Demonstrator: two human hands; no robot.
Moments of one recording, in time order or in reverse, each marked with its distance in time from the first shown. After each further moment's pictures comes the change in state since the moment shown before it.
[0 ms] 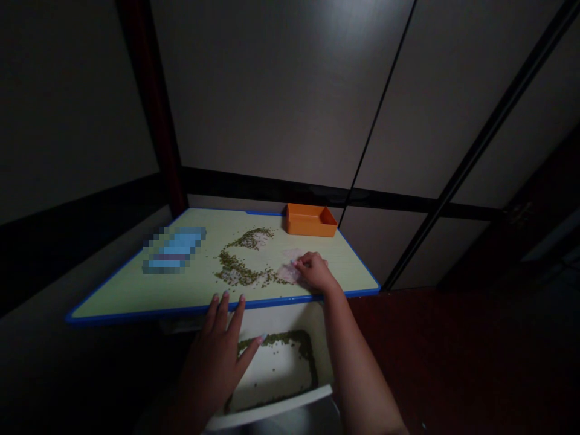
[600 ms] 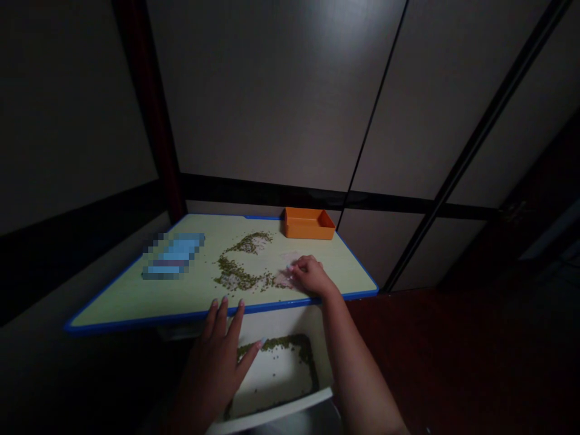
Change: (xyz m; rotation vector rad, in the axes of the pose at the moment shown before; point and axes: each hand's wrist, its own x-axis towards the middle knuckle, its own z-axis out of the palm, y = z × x) left_hand -0.001 -0.003 0.006 -0.040 0.031 -0.009; right_hand 0.001 -0.003 0.001 0.035 -0.080 -0.086
